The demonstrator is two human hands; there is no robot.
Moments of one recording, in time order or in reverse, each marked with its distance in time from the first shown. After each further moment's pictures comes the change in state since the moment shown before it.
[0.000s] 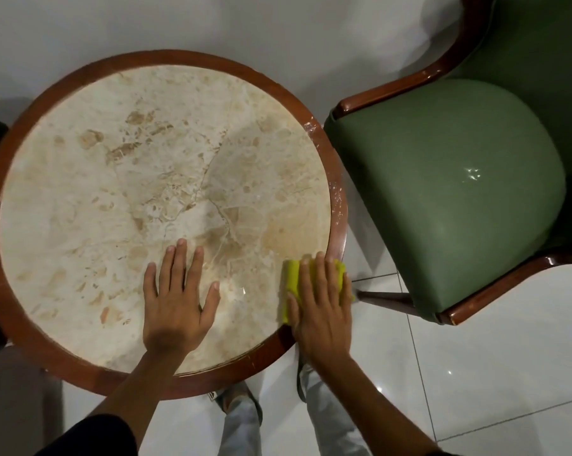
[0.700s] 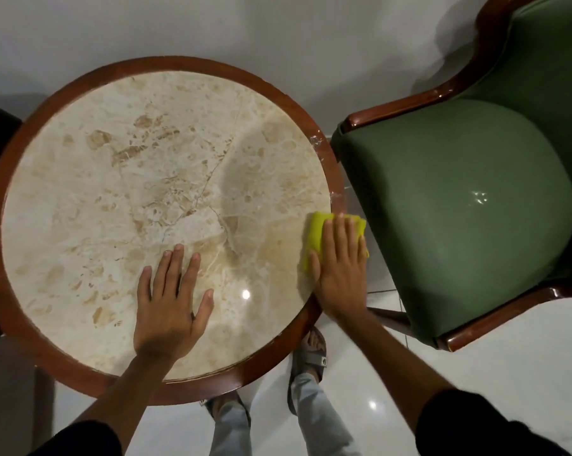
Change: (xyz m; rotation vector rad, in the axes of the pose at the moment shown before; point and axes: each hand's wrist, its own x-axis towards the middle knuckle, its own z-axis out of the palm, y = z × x) left_hand 0.002 0.000 -0.001 0.027 -0.066 -0.027; right_hand 0.089 0.046 -0.026 0.097 -0.020 -0.028
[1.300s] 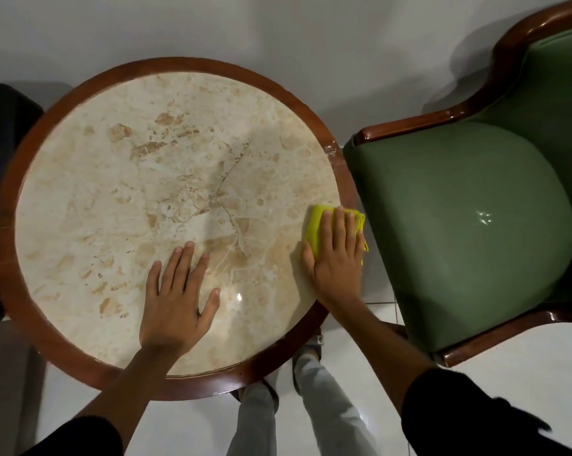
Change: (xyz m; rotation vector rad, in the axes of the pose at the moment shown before) left_hand 0.003 0.002 -0.009 -0.040 -0.093 -0.043; right_hand 0.029 -0.021 -0.003 -0.012 0.056 0.000
